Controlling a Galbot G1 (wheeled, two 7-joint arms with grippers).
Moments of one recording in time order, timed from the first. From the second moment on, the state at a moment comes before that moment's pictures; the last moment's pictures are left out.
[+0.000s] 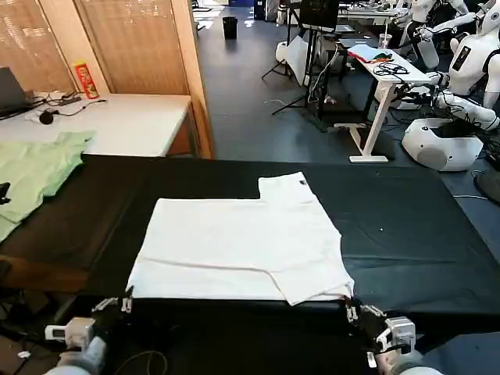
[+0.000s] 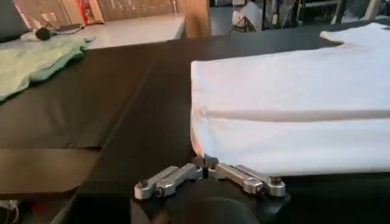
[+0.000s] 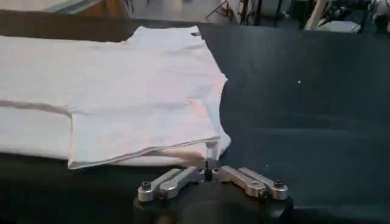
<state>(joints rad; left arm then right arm) 1.78 -1.10 -0.71 -2.19 -0.43 0.47 -0.19 -1.76 1.20 0.62 2.37 0.35 -0.73 0.09</state>
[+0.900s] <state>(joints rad) 1.01 -0.95 -0.50 -1.78 -0.79 0.59 -0.19 -0.67 1.16 0.27 1.50 0.47 -0.57 0.12</state>
